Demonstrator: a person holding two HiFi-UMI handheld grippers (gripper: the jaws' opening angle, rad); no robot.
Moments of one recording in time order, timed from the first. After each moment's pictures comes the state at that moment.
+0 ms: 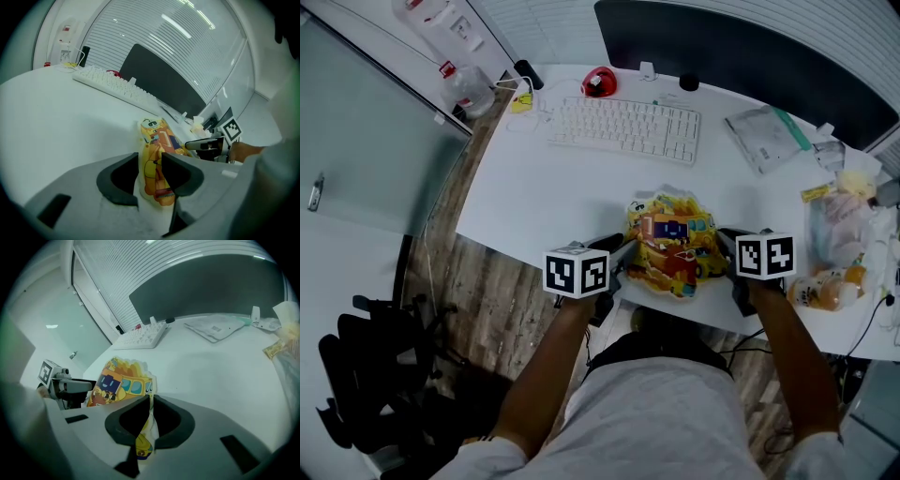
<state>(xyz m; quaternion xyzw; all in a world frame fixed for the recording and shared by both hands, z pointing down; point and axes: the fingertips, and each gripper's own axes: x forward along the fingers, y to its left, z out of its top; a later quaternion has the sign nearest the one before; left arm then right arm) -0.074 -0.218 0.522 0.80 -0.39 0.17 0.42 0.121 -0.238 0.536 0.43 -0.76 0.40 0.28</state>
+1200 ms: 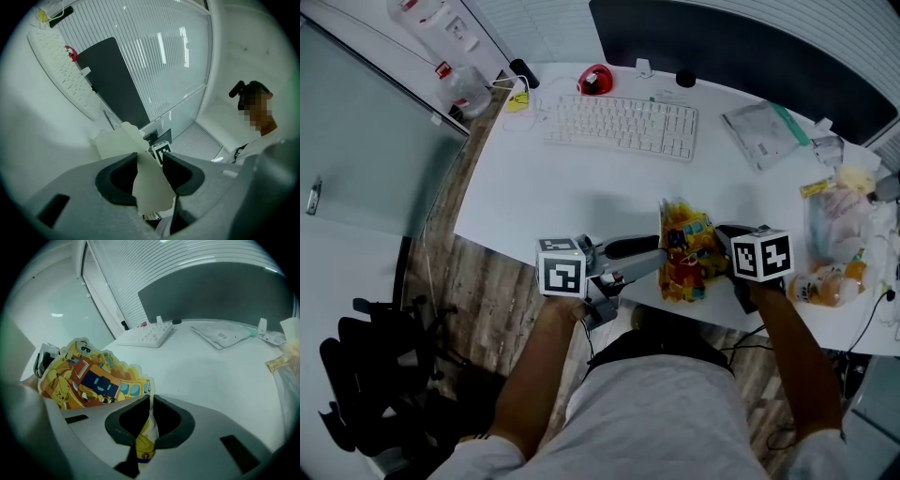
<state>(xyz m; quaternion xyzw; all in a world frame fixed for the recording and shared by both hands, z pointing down) -0.006 -0.189 0.416 0.88 -0.10 -0.05 0.46 0.119 -0.237 0.536 0.42 -0.78 0.35 0.31</state>
